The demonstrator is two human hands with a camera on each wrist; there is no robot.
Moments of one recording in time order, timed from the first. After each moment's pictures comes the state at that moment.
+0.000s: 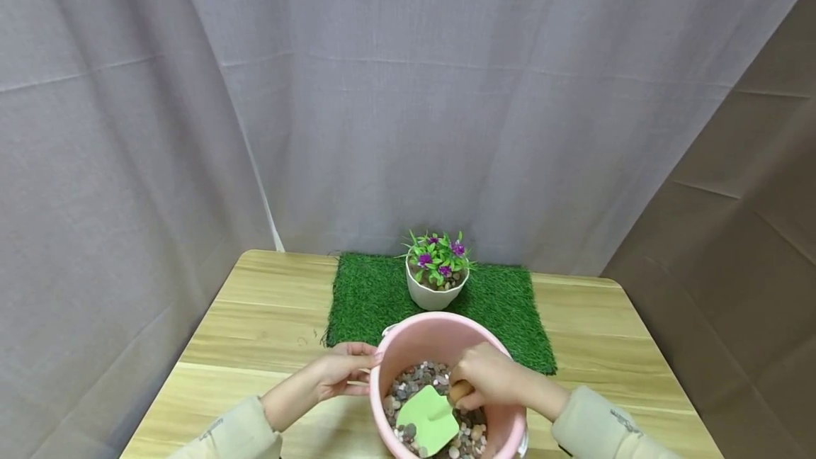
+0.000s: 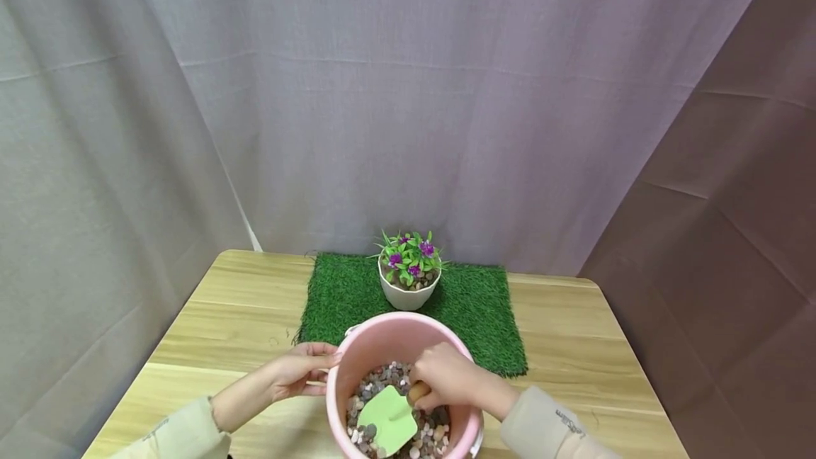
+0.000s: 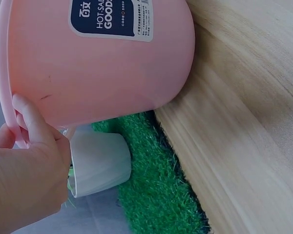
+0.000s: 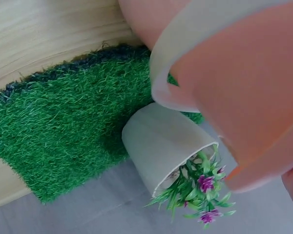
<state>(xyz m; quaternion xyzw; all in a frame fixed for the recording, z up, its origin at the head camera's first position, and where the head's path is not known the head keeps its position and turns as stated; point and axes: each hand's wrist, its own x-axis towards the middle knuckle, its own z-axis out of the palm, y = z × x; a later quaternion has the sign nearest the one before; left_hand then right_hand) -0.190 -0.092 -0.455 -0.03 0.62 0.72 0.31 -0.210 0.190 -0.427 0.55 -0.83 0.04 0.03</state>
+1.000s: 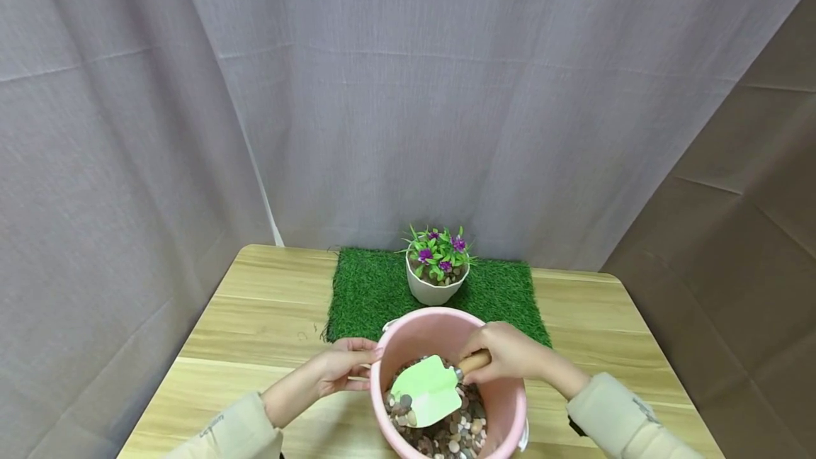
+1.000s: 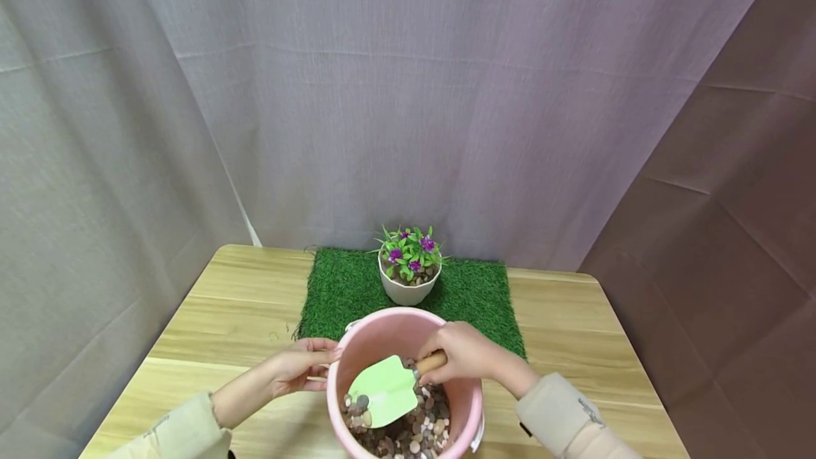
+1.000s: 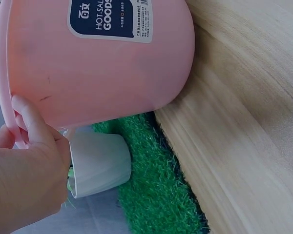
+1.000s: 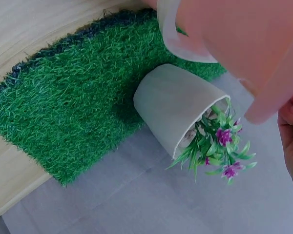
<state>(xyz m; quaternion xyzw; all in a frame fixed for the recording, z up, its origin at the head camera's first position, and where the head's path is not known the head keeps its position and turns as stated) -0.189 -0.092 -0.454 -0.03 0.63 0.72 0.30 -0.224 0.213 -0.408 0.49 -0.86 0.17 -0.04</state>
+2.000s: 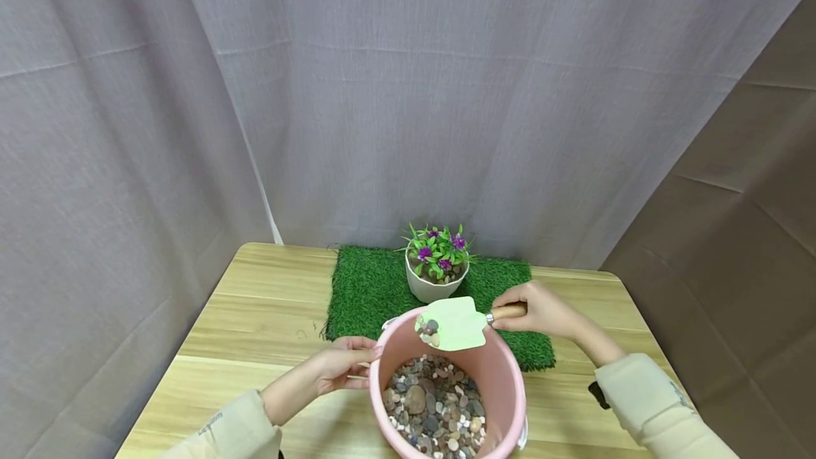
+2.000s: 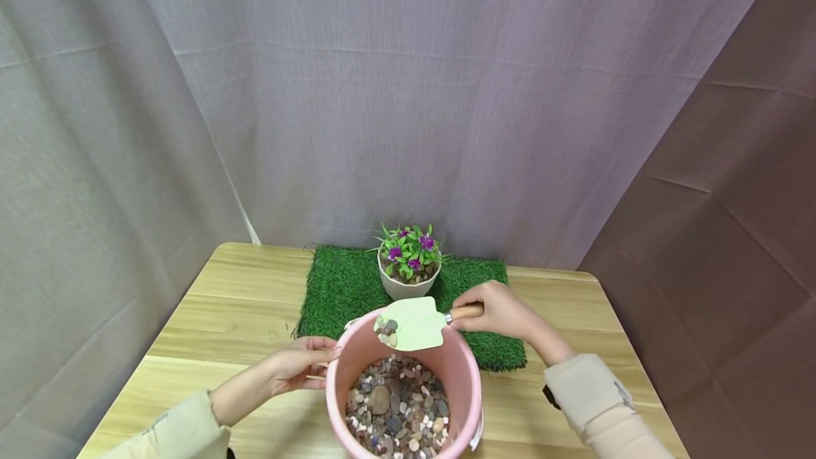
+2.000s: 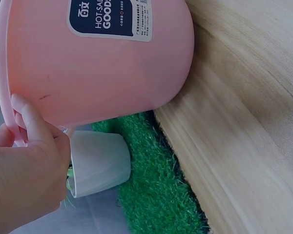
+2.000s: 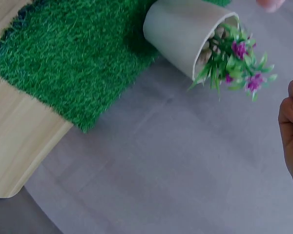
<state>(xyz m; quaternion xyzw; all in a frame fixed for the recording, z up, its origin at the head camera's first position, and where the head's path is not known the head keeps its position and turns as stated) -0.190 -0.092 -0.453 -0.03 0.63 0.72 0.31 -0.259 0.259 -0.379 0.40 -0.87 0.27 -0.02</state>
